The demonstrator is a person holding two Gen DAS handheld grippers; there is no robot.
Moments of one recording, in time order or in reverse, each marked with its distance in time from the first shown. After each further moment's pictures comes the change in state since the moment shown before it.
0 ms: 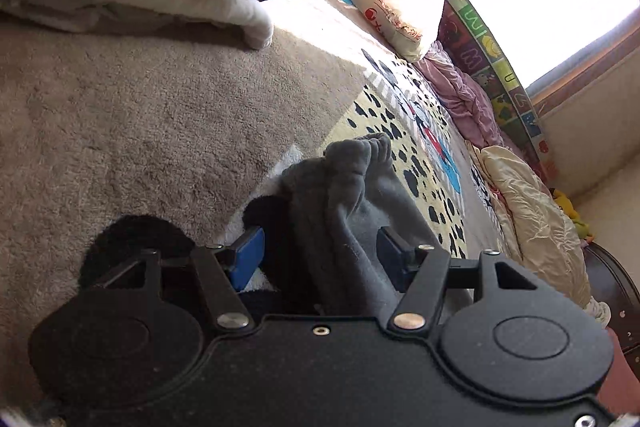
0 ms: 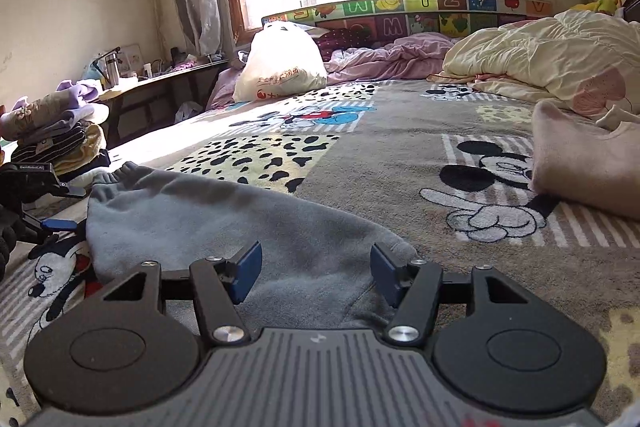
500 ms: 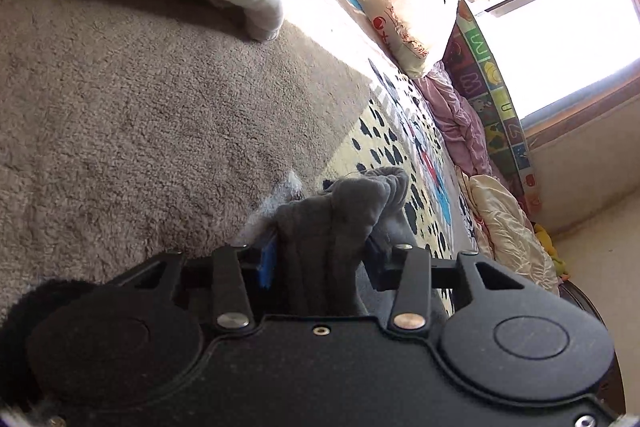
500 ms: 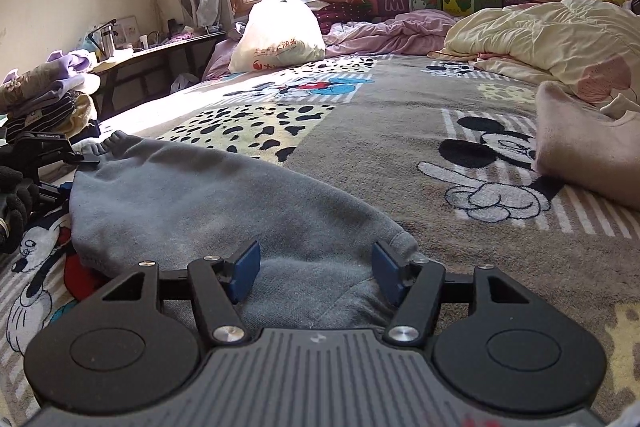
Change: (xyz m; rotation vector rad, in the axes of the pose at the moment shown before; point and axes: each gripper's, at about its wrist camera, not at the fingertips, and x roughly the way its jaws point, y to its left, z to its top) left arm 0.037 0.009 0.026 -0.115 -0.011 -0.067; right arm 0.016 -0.004 -0.006 -0.012 0.069 0.000
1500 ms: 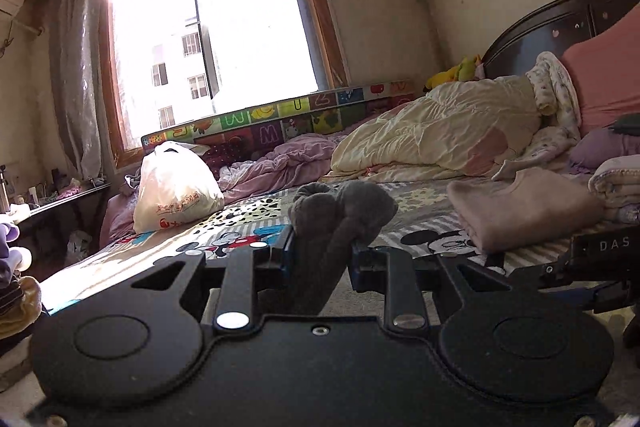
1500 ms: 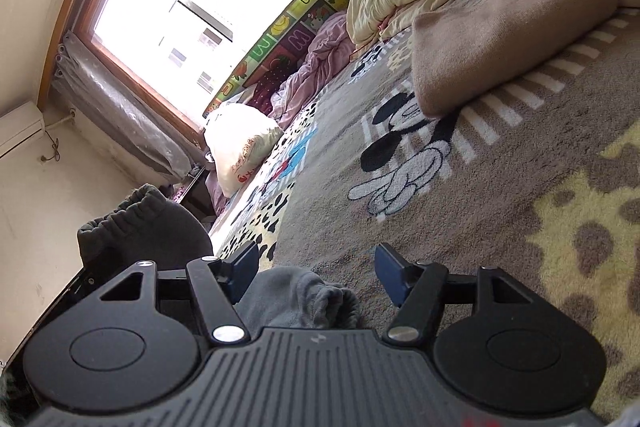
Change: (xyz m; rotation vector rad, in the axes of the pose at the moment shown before) left arm -0.042 -0.251 -0.329 1.341 -0.414 -0.070; right arm -0.052 -0.129 -0.024 0.705 -0.176 0.165
